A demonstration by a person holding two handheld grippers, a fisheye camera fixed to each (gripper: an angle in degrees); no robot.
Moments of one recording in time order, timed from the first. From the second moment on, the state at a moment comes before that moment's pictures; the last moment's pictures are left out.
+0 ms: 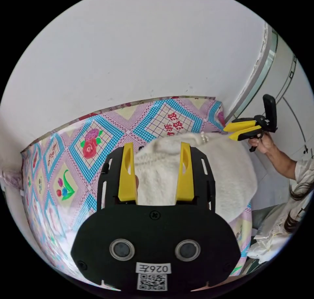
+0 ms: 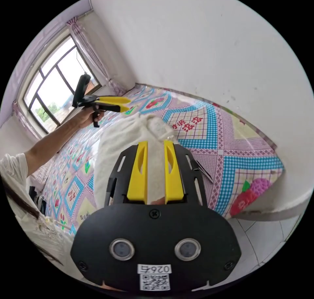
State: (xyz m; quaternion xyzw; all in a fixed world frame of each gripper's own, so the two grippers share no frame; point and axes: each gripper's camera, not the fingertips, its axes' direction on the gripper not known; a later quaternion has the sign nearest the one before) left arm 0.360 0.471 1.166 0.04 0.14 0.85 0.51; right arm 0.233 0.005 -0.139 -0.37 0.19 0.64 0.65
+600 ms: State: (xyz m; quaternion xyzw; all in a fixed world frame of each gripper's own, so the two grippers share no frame) left arm 0.248 0.471 1.145 0.06 0.13 0.90 0.41; right arm 0.136 -0.001 -0.168 -0.38 0.11 0.63 0.67
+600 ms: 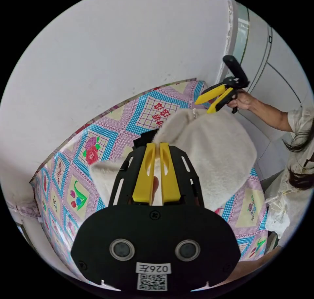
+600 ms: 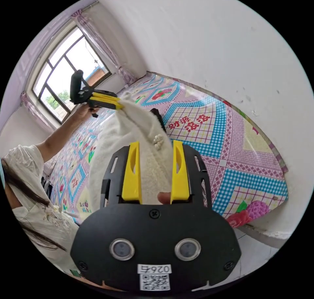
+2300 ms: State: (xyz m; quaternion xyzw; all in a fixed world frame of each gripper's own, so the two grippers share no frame) left arm -0.631 0.510 0.451 0.54 0.24 0.54 0.60; right arm -0.692 -0.465 -0.071 -0.19 0.19 0.07 0.96
